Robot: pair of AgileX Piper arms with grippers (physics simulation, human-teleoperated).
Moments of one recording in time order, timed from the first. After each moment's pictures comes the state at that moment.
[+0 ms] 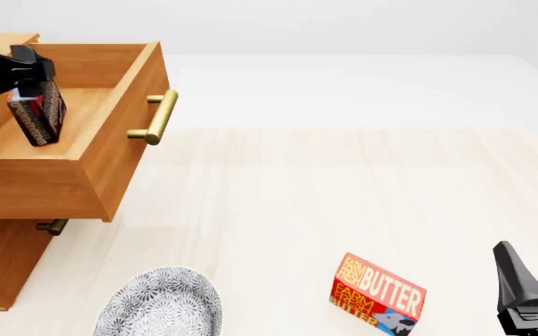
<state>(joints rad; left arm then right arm) 0.06 1.15 -1.12 0.44 0.03 0.00 0.01 0.00 0.00 0.00</state>
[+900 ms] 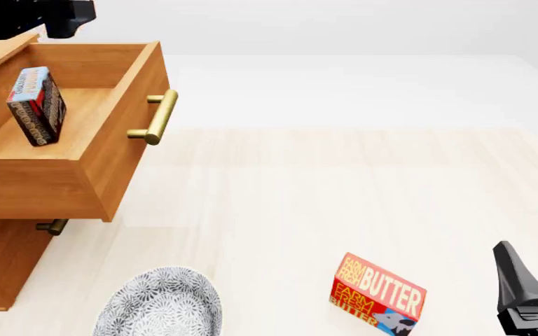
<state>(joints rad) -0.17 1.18 -1.39 0.60 -0.02 0.00 0.01 0.00 0.00 0.00</state>
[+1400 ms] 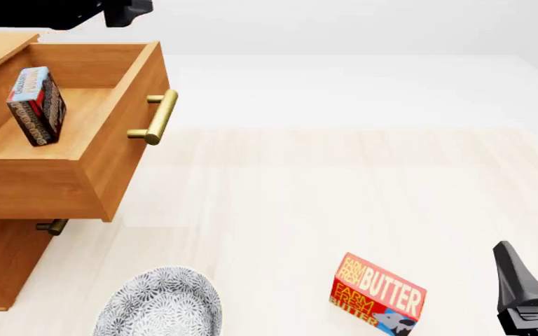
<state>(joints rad) -0.32 1.28 -1.49 0.61 -0.11 0.00 0.01 0.00 0.00 0.00</state>
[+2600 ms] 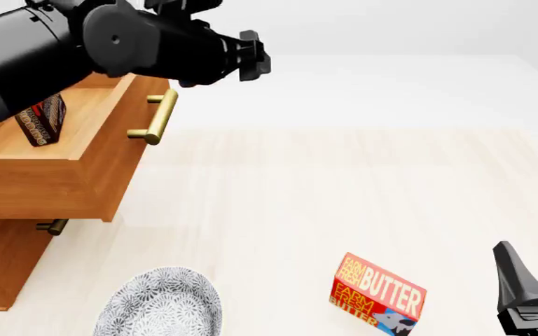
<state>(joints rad) -0.58 1.58 -1.56 0.56 -0.34 0.00 0.01 0.00 0.00 0.00</state>
